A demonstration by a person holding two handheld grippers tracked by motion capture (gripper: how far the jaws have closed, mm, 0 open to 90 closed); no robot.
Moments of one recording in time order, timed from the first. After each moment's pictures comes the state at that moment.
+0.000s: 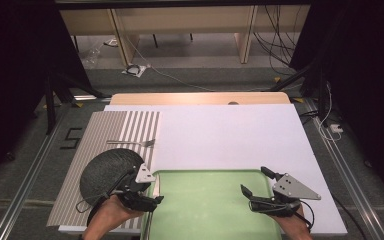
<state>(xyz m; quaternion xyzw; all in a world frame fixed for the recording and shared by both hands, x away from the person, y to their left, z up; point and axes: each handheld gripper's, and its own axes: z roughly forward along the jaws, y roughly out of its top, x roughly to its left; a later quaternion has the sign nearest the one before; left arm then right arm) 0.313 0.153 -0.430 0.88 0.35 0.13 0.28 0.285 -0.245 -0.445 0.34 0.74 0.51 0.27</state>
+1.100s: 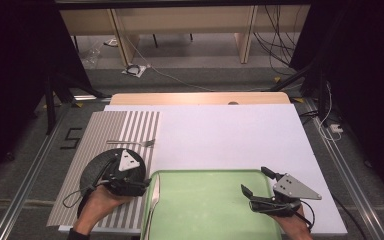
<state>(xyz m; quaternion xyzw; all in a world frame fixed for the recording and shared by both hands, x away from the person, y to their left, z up) 0.336 0.187 -0.418 0.84 0.39 0.21 0.30 0.285 -0.246 -0.445 0.34 0.74 0.51 0.27</state>
